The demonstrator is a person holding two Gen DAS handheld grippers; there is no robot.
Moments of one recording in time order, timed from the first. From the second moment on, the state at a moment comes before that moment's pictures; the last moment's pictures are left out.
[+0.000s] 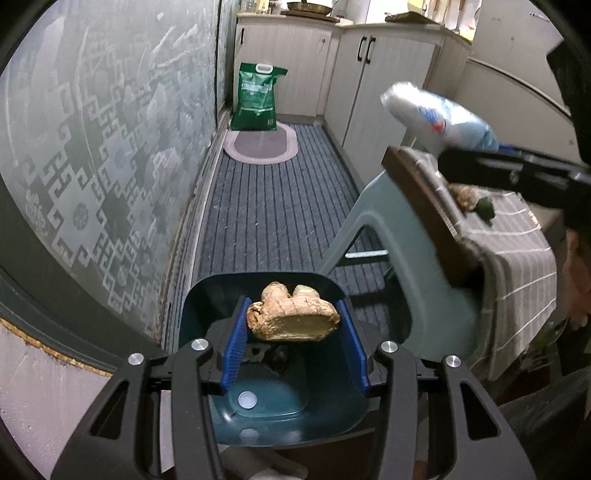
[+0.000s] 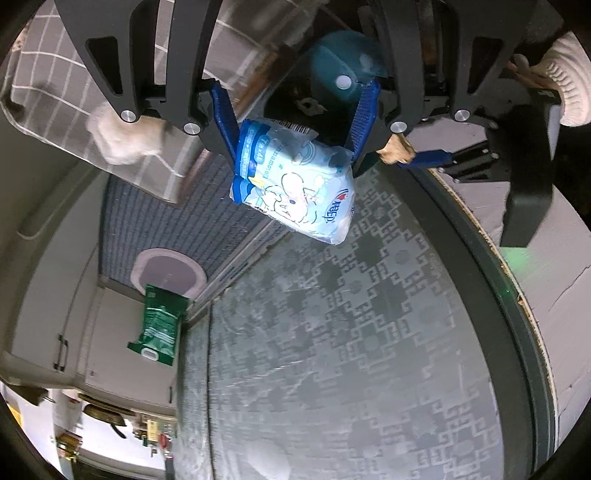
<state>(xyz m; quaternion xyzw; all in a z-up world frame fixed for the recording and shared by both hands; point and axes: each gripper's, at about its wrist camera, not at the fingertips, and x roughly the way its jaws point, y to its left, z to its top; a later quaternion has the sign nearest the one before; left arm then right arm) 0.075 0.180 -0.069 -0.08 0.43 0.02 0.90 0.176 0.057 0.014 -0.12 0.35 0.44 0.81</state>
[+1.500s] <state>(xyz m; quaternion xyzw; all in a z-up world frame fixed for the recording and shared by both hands) 0.020 0.230 -0.020 -0.12 0.36 0.04 0.93 0.136 0.168 -0.082 -0.26 0.46 0.47 0.71</state>
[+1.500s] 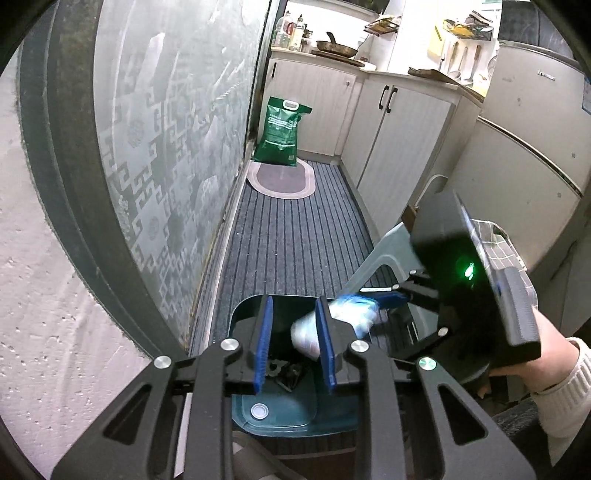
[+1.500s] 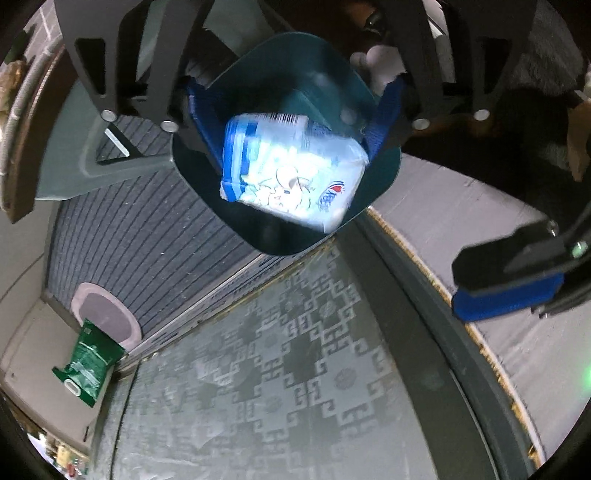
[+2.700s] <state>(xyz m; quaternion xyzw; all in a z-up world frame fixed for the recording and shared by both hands) 0.053 0.175 0.022 -0.11 0.30 0.02 0.95 0.147 0.087 -0.014 -0.19 0.39 0.48 0.76</state>
